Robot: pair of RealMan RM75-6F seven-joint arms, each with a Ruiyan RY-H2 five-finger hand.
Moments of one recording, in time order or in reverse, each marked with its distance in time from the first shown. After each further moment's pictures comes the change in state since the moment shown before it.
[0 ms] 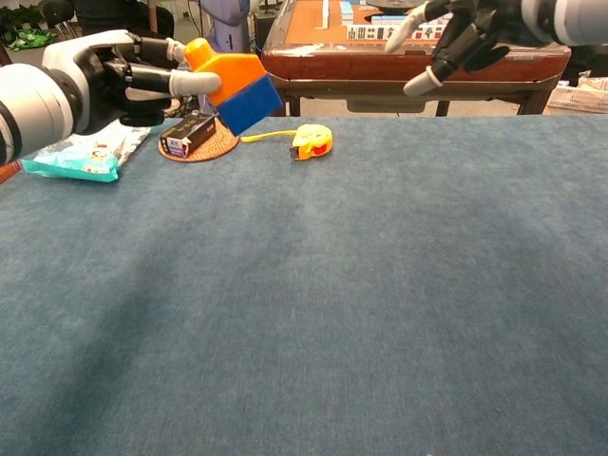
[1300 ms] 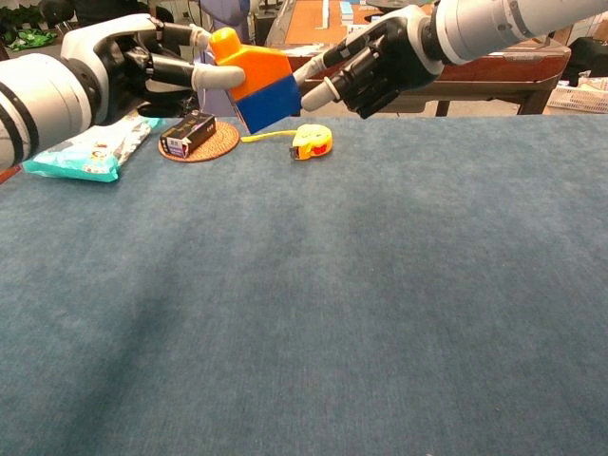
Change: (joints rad) left arm -0.019 -0.024 0.009 -0.021 0.061 0.028 0.053; right arm 0.128 -0.161 0.192 0.274 -0.019 -0.577 0.298
